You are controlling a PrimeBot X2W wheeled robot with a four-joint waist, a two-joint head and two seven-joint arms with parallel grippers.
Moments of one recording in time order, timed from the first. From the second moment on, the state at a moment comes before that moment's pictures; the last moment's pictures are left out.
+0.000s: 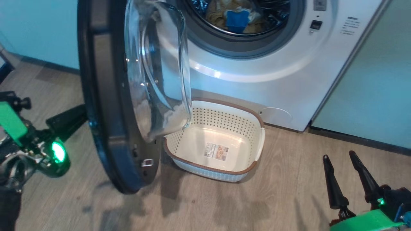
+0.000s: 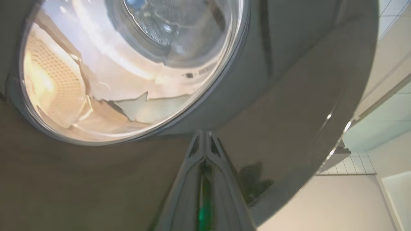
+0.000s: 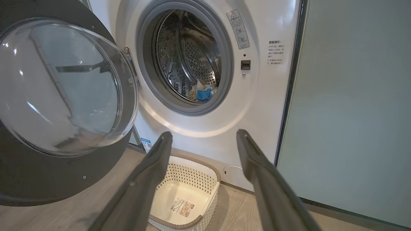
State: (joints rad) left arm -0.27 0.52 0.10 0.07 -1.95 0.02 0.77; right arm 0.07 -0.08 0.10 0.02 0.17 0.13 -0.25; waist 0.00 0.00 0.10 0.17
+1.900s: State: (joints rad) left arm -0.58 0.33 -0.01 0.23 -1.85 -0.09 0.67; right arm -0.01 -0.06 0.13 0.02 0.18 0.13 -0.25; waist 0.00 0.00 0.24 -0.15
